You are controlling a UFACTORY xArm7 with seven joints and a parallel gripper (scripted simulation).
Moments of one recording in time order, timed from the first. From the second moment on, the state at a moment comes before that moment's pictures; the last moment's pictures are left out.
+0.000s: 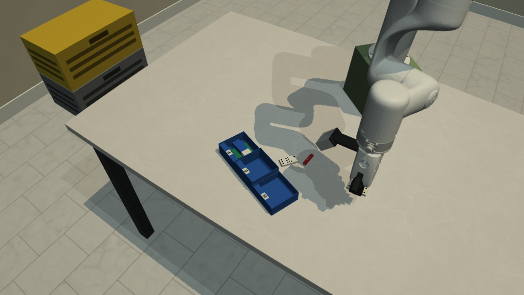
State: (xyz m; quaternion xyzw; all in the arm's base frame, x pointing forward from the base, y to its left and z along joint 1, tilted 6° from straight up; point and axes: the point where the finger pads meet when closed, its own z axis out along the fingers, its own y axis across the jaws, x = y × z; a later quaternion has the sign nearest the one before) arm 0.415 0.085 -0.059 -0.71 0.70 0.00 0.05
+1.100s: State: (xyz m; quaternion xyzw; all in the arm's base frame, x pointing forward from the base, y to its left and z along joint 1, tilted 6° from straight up) arm 0.454 -0.008 -0.055 -0.71 0.70 0.00 0.05
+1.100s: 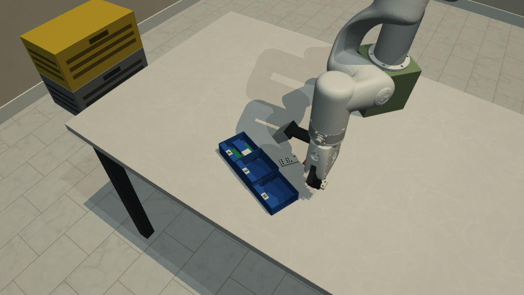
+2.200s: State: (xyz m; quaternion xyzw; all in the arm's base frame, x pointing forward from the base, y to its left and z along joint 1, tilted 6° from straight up) arm 0.495 -0.093 -0.060 -0.55 0.84 0.01 0.05
